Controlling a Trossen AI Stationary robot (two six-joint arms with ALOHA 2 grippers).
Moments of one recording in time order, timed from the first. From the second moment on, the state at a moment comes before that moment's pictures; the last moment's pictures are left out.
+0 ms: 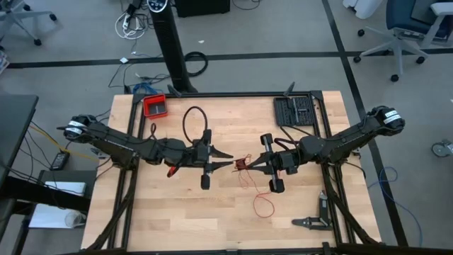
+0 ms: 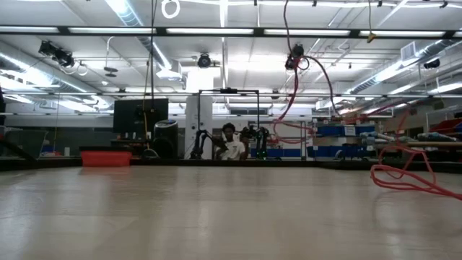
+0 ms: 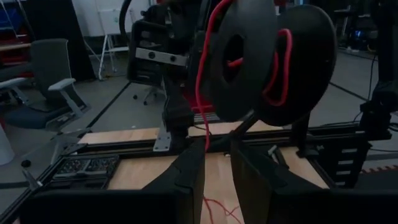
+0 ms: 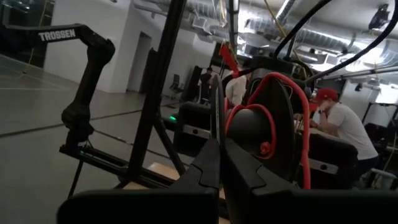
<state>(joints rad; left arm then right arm) -0.26 1.37 0.99 0.35 -0.26 0.05 0.33 1.24 0.72 0.77 0.07 -0.31</state>
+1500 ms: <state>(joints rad) -0.27 1.32 0.99 0.39 -0.32 0.18 0.48 1.14 0.72 0.45 0.62 -0.16</state>
